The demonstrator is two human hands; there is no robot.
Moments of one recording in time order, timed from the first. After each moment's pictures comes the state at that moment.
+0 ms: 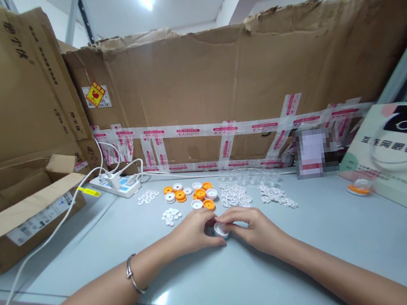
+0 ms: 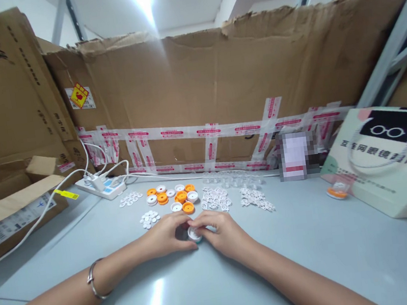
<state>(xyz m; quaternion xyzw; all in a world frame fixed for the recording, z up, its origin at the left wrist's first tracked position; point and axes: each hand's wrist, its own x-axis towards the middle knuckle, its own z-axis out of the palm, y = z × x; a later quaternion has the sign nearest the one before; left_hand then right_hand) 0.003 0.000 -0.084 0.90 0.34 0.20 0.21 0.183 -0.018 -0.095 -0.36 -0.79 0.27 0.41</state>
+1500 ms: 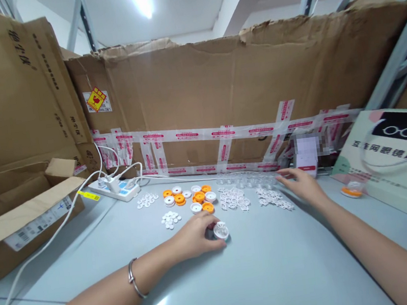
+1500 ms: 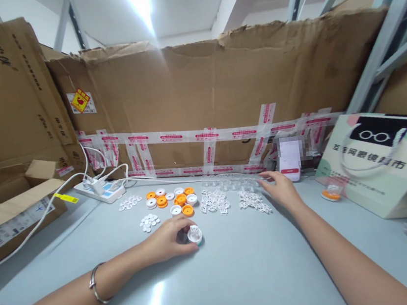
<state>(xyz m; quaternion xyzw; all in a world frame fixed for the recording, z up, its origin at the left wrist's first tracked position) 0.003 -0.006 -0.083 0.89 0.35 0.20 0.23 0.353 0.070 -0.109 -0.68 -0.63 -0.01 0.37</state>
